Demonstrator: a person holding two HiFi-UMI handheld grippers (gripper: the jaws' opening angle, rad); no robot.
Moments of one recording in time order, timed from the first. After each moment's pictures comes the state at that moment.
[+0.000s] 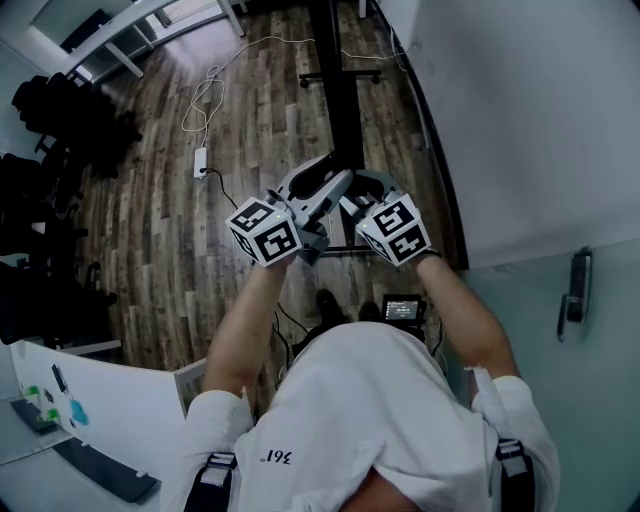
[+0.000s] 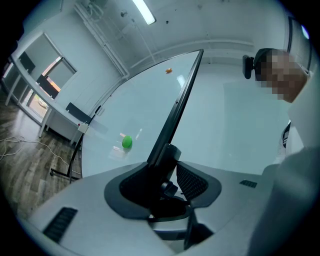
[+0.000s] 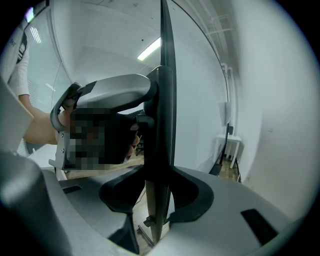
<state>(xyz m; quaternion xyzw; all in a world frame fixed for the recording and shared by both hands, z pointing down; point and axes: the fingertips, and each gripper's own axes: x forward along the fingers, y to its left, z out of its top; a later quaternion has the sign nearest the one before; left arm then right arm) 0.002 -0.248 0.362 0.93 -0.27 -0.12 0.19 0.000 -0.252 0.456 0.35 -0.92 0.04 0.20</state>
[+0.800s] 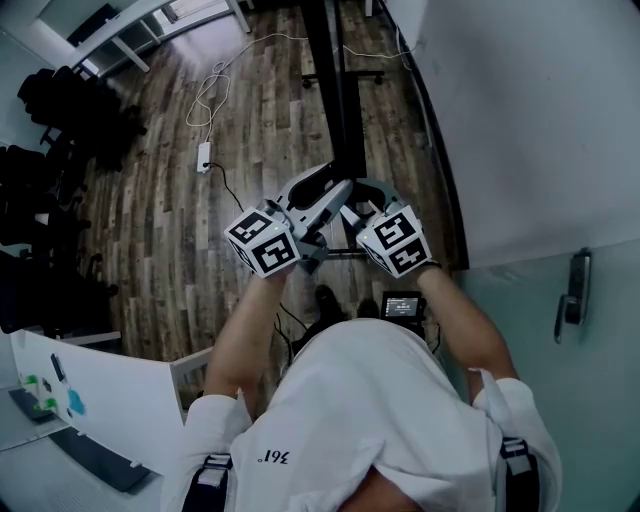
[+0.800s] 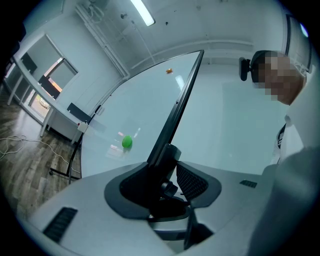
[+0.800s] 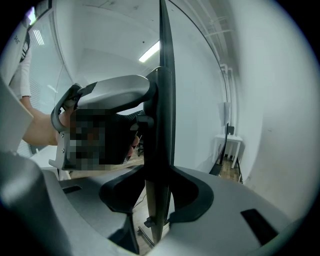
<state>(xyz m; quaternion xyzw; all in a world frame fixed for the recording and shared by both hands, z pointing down) 0.010 -0.219 0.360 0.93 -0.28 -0.13 0.20 0.009 -0.222 0.453 0.34 -0.92 0.04 0.19</state>
